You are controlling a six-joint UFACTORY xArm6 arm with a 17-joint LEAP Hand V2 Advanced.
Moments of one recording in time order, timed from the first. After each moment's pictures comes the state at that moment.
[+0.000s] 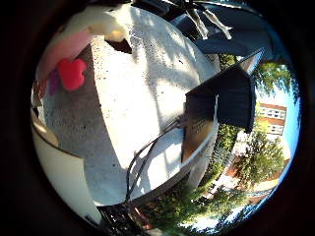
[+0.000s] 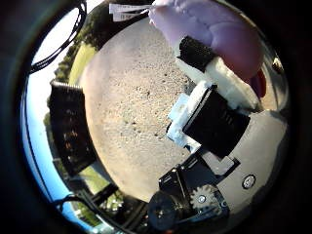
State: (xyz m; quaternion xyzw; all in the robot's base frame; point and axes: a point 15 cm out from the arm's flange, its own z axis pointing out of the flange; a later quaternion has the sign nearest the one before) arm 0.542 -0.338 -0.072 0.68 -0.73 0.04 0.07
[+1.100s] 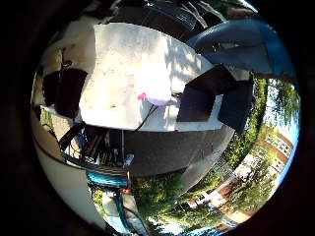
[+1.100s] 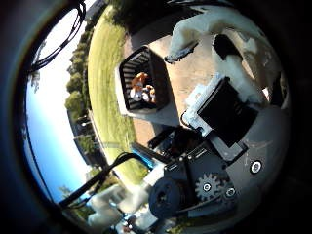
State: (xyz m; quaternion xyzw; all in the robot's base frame) arm 0.454 -0.254 0.203 0.73 -0.67 -0.13 0.02
